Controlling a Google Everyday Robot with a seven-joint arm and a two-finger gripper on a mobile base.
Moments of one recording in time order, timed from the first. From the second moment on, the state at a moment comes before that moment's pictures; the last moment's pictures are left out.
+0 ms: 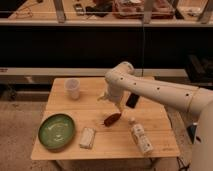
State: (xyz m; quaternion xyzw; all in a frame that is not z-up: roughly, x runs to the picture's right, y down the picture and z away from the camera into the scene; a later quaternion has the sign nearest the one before) arm 0.031 0.079 0.794 -0.21 -0.20 -0.48 0.83
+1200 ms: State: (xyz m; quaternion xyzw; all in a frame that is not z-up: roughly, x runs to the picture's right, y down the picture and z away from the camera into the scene) arm 0.043 0.107 0.809 -0.33 -0.20 -0.31 0.87
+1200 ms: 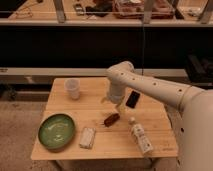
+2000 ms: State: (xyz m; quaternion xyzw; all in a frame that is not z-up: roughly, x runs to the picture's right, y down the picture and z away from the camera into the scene) arm 0.057 0.148 0.841 -0.23 -0.26 -0.33 0.88
